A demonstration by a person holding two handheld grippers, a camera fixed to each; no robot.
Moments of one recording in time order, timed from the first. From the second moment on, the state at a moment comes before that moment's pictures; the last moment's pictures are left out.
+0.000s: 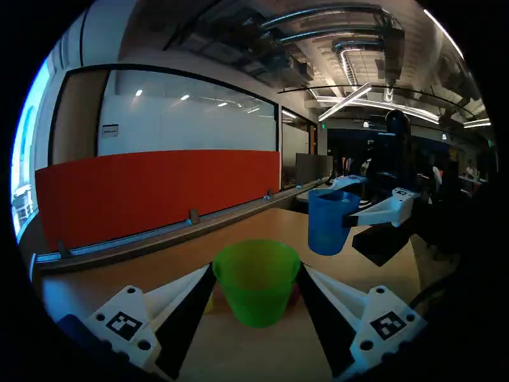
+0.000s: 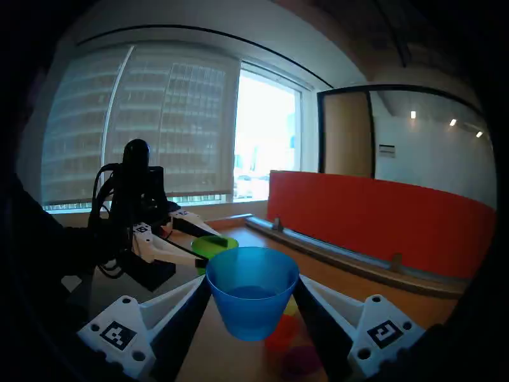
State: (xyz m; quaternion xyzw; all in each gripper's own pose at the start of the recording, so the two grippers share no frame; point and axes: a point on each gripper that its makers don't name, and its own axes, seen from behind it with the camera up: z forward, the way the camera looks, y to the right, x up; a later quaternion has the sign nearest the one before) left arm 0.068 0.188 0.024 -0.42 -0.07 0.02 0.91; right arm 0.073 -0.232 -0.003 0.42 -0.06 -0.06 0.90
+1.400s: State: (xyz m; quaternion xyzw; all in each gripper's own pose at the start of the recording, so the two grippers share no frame) left arm 0.041 0.215 -0.008 -0.45 -0.06 0.02 0.89; right arm 0.113 -0.246 0.019 0.43 0.01 -0.19 0.88
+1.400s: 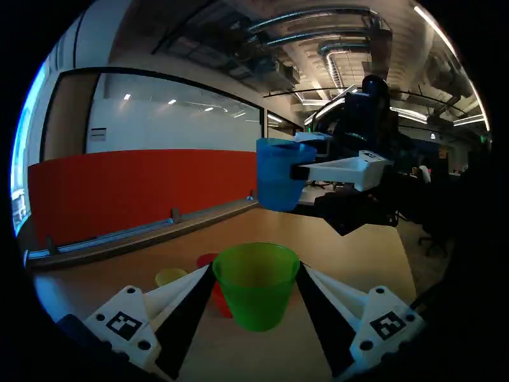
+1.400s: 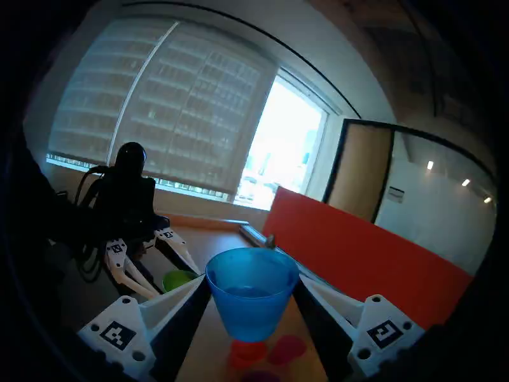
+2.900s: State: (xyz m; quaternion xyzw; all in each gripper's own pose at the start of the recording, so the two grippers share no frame) left arm 0.047 0.218 -0.023 -0.46 -0.04 0.02 0.88; right arm 0.139 -0.285 0.046 0.43 0.10 -0.38 0.81
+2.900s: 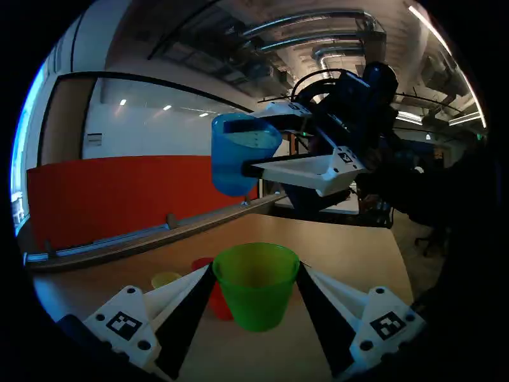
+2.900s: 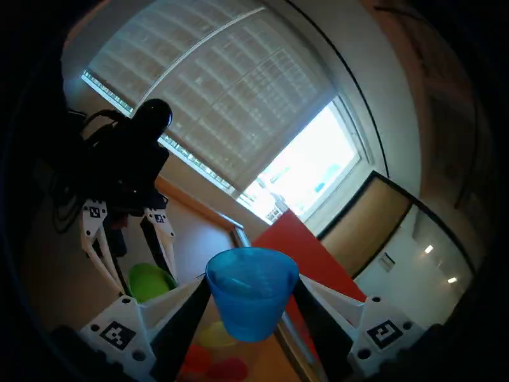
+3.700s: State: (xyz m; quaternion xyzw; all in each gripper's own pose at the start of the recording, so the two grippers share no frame) left arm 0.057 0.217 -0.031 -0.47 -0.03 0.01 0.88; right arm 0.149 -0.290 0.056 0.41 0.14 -0.45 0.78
